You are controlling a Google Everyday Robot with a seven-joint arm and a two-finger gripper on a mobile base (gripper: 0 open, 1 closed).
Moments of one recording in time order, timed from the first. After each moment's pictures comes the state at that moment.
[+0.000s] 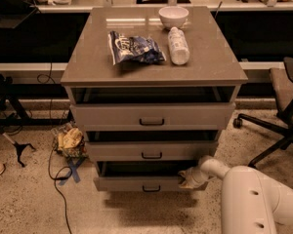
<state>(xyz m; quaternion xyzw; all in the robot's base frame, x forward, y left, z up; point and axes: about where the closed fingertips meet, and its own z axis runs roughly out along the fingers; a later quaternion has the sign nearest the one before) 0.625 -0.197 0.163 -0.72 0.65 0.09 0.21</state>
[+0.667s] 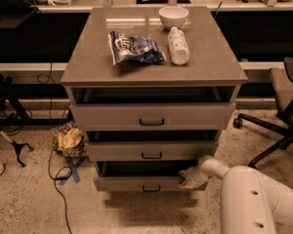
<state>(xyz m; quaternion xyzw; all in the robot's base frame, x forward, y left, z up) 0.622 -0.194 0.160 -0.72 0.65 0.09 0.21</state>
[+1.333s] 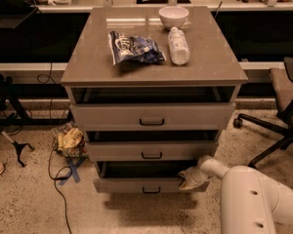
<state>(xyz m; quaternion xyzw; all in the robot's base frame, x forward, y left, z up) 0.621 -0.193 0.159 -0.72 0.65 0.09 0.21</state>
